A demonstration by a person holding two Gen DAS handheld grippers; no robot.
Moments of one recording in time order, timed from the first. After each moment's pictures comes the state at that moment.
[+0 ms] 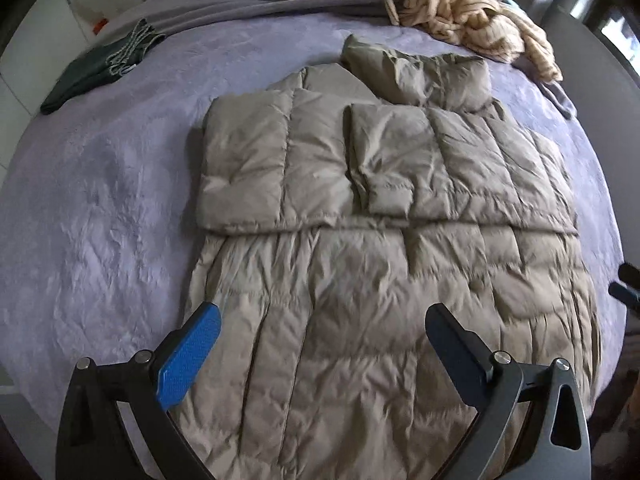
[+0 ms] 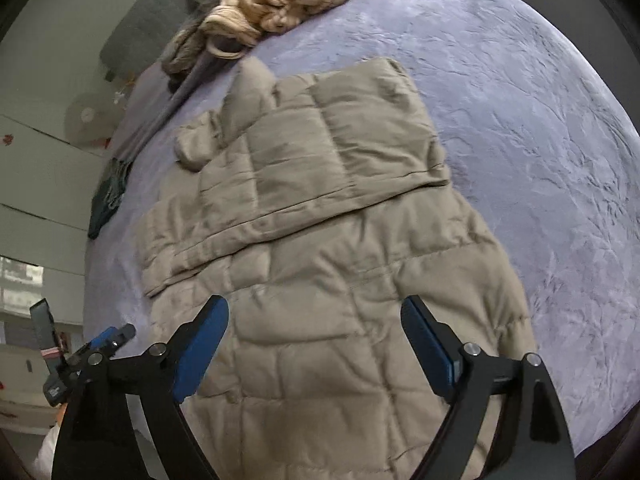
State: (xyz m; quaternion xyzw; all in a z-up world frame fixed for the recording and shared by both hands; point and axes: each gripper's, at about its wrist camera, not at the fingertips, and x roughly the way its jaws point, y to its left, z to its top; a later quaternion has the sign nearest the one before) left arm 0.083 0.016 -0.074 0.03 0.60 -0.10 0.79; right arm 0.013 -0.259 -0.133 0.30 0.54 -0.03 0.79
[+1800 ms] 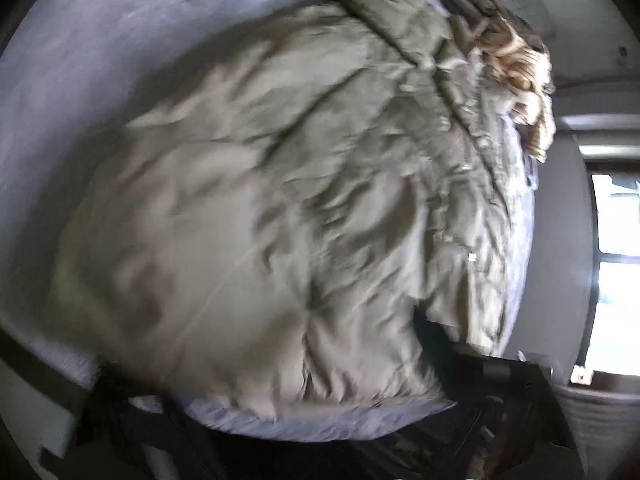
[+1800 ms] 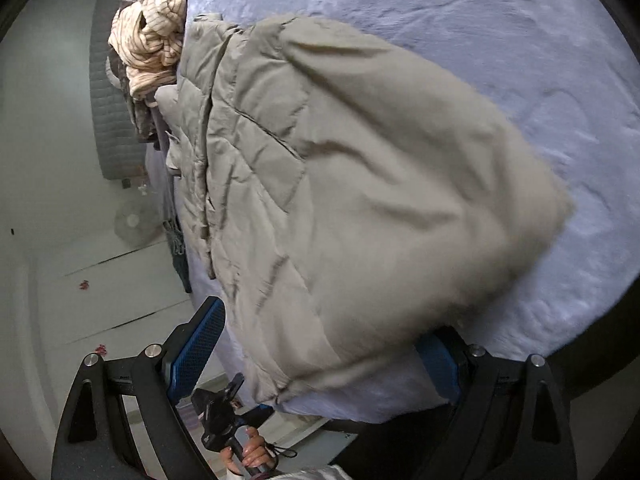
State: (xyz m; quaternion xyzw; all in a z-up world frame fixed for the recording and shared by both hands) left arm -0.081 0.123 -0.157 -0.31 0.66 -0.12 0.67; right arm -0.195 -0.286 -0.237 0.62 0.47 -0.02 0.62
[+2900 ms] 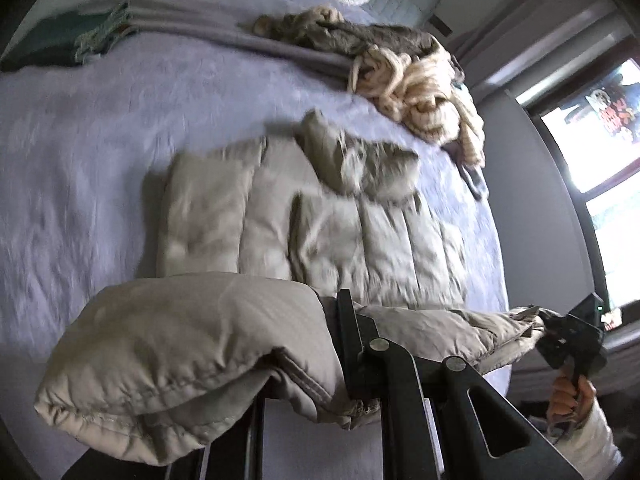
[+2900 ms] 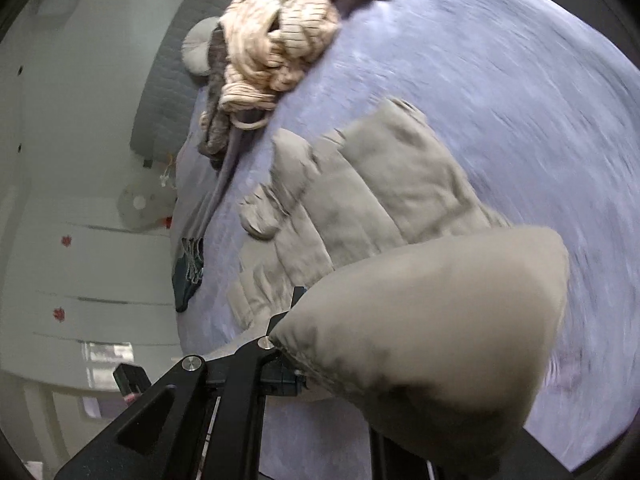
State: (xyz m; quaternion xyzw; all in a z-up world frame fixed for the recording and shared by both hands) left arm 0.152 0.075 -0.014 -0.16 0.55 -0.22 0.79; right arm 0.020 -0.306 -0.085 0.47 0.43 0.00 0.77
